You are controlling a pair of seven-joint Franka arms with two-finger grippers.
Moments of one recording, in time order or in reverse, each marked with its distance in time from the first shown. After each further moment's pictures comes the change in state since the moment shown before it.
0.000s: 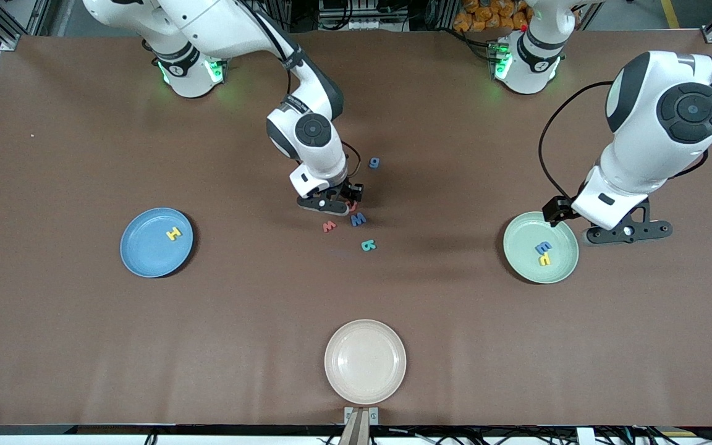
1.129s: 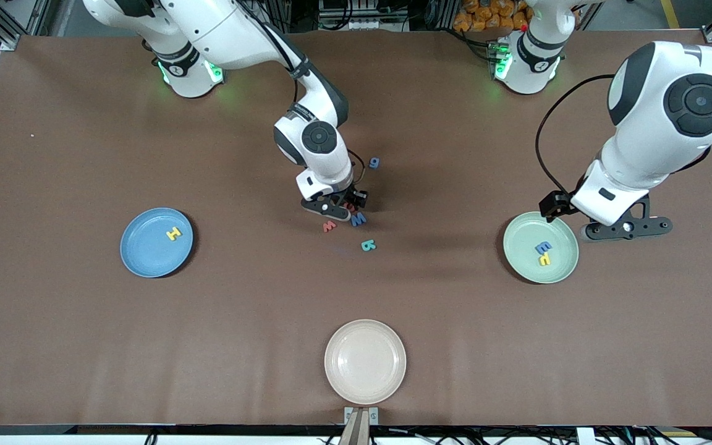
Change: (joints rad) left arm 0.000 -0.001 -0.014 0.035 -0.032 -0.041 0.002; right arm 0.011 0.054 0.000 0.045 0.000 0.030 0.115
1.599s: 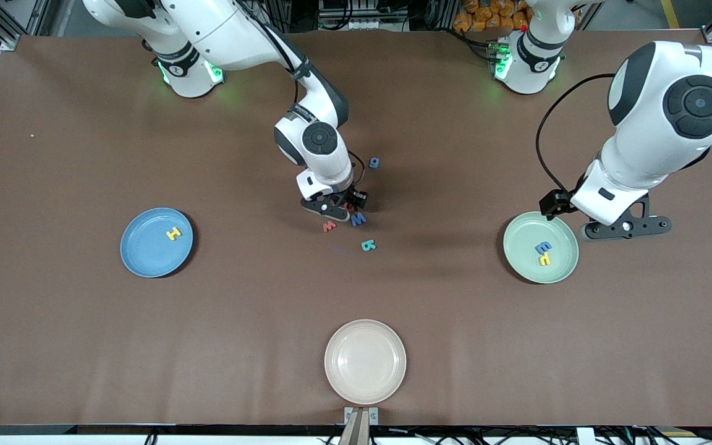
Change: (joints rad) left arm 0.000 0.000 0.000 0.002 0.000 -0.020 0.000; right arm 0.000 0.009 0.000 0.000 0.000 0.000 0.023
